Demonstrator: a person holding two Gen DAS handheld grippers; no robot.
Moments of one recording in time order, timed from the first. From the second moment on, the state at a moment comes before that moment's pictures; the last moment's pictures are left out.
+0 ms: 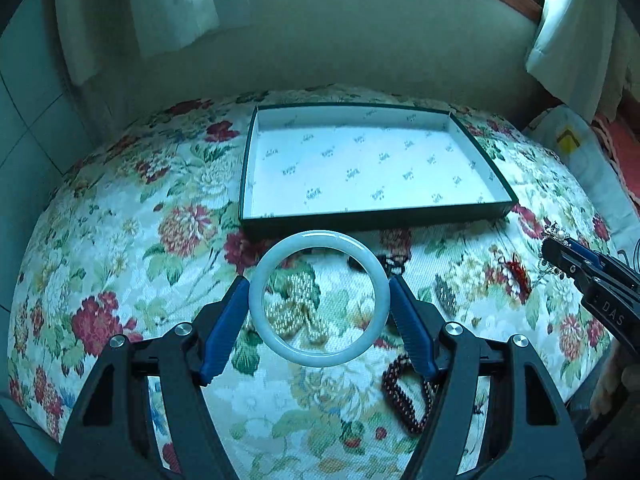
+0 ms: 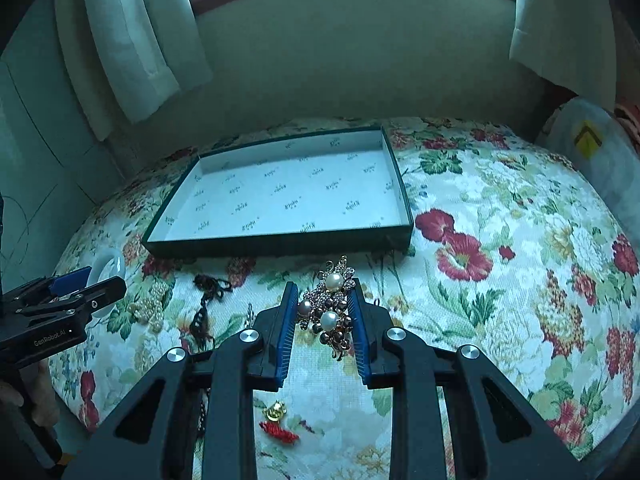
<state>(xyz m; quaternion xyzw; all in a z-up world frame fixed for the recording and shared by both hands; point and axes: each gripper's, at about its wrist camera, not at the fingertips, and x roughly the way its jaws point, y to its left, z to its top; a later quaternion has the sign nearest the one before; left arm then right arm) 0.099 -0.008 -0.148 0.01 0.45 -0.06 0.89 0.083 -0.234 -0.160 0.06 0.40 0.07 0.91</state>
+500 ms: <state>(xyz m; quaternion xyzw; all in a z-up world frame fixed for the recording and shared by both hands) 0.225 -0.026 -0.157 0.00 0.43 -0.05 0.90 0.201 -0.236 -0.160 0.06 0.38 0.08 0.92</state>
